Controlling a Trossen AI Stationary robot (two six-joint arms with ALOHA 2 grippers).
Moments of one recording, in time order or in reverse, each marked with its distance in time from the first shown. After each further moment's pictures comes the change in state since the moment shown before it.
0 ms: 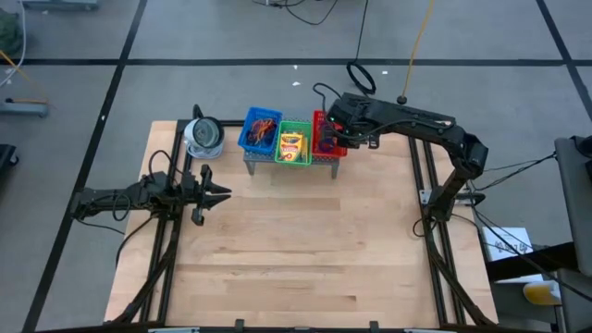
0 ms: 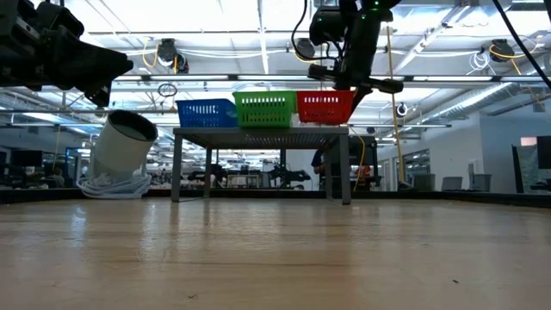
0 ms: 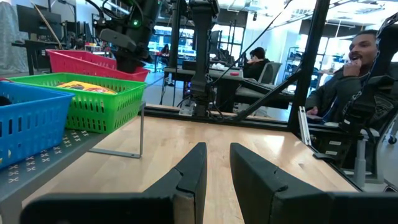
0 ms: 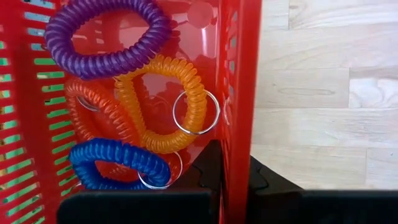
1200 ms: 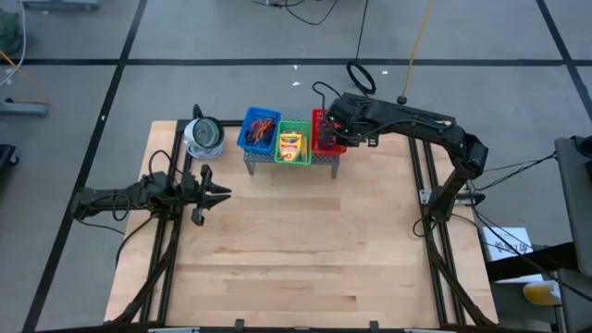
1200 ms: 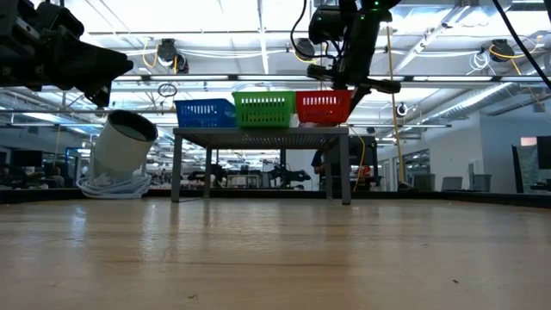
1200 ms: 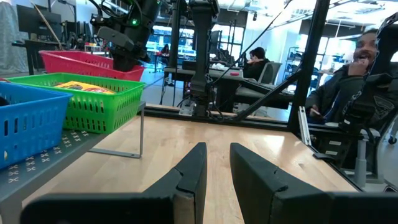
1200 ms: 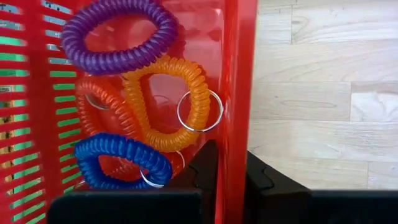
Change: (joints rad) left arm 0.000 0.000 0.000 0.000 0.000 0.000; right arm 0.000 0.000 0.000 0.028 0.032 -0.024
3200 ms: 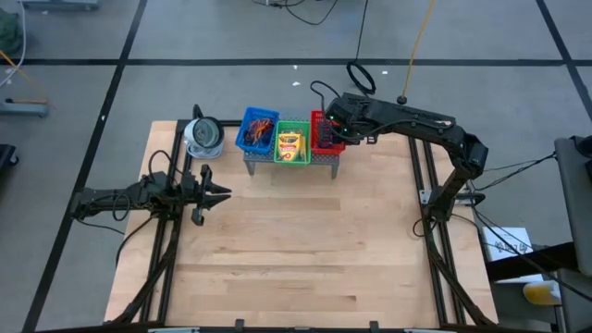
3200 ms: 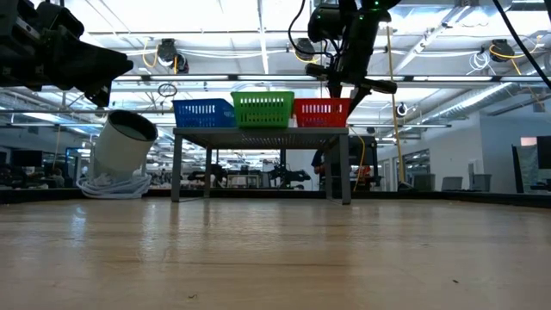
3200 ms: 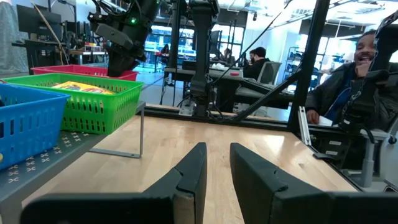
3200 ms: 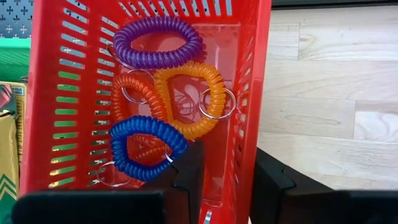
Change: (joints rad) left arm 0.000 0.000 0.000 0.000 0.000 0.000; right arm 0.000 0.000 0.000 0.037 0.023 -0.056
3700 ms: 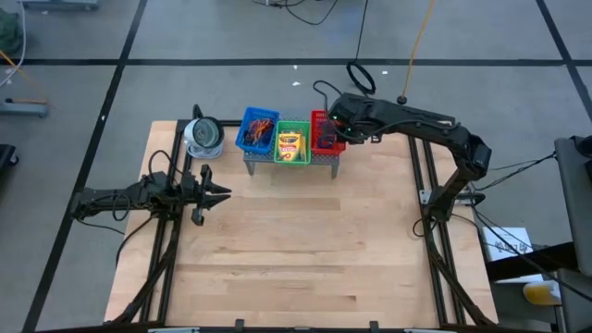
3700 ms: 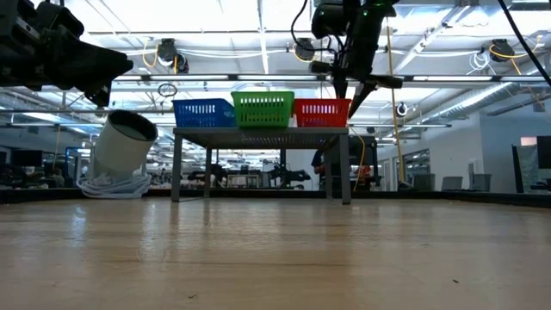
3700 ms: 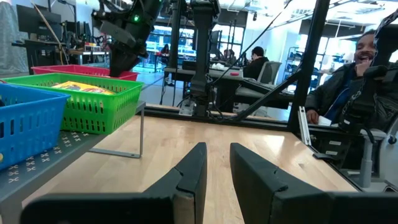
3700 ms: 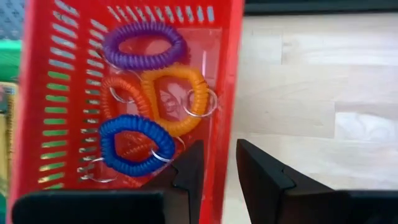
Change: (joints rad) left arm 0.000 0.000 0.000 0.000 0.000 0.000; right arm 0.000 -0.026 0.000 -0.041 0.029 -0.004
